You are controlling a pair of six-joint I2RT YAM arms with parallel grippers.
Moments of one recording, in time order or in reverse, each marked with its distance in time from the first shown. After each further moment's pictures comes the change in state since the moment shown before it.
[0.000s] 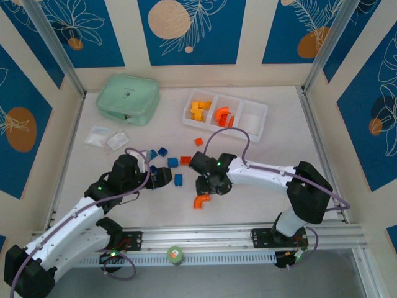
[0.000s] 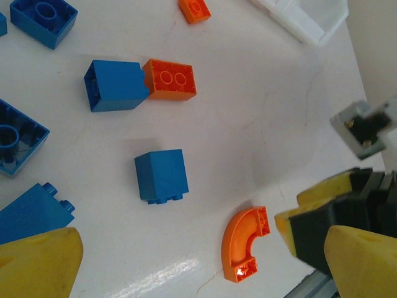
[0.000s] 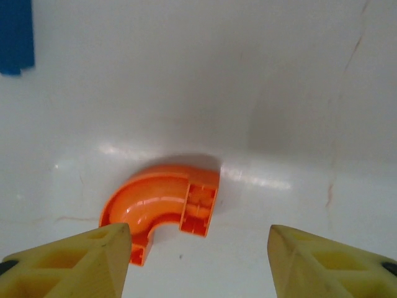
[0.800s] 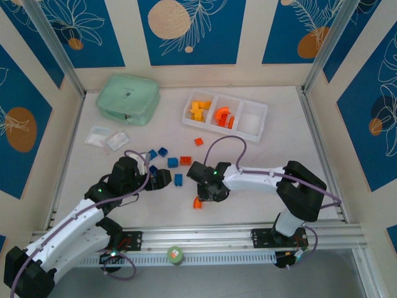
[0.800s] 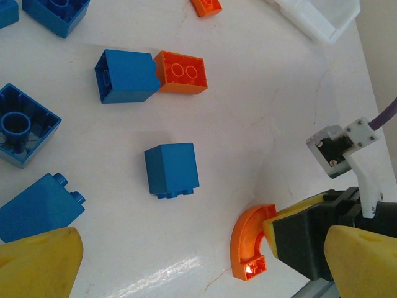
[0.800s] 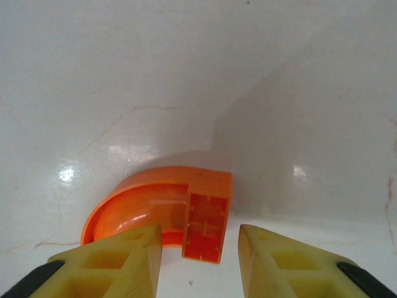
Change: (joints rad) left arm 0.001 -0.009 -0.030 0.005 -0.009 -0.007; right arm 0.032 0.060 -0.079 0.129 -0.003 0.106
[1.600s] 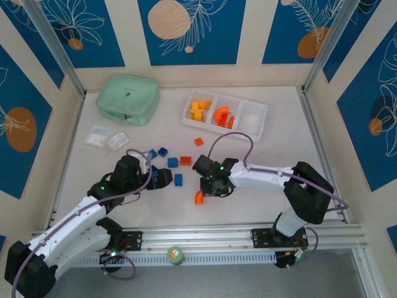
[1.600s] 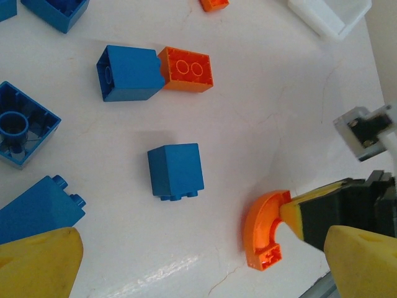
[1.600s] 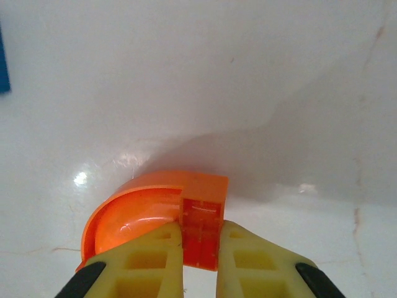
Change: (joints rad) left arm 0.000 0.048 0.002 0.024 0.000 0.000; right arm -0.087 -0.078 -0.019 0.023 -0.024 -0.079
